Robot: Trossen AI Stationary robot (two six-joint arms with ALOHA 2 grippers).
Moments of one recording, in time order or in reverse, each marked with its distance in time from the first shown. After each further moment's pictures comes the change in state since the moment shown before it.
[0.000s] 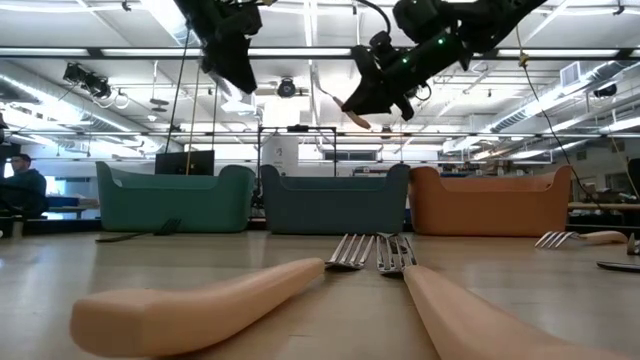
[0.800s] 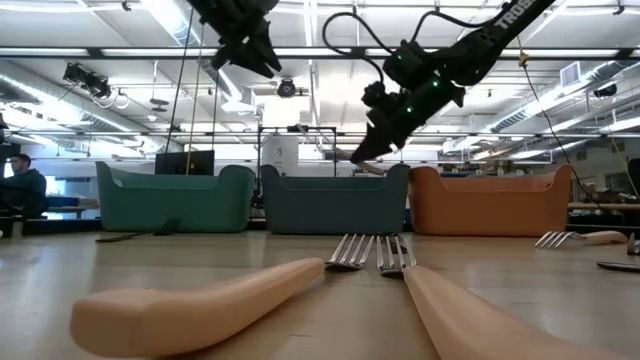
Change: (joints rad) left arm 0.003 0.003 0.000 0.218 0.000 -0.259; right arm -0.134 0.146 0.001 -0.115 -0.259 -0.466
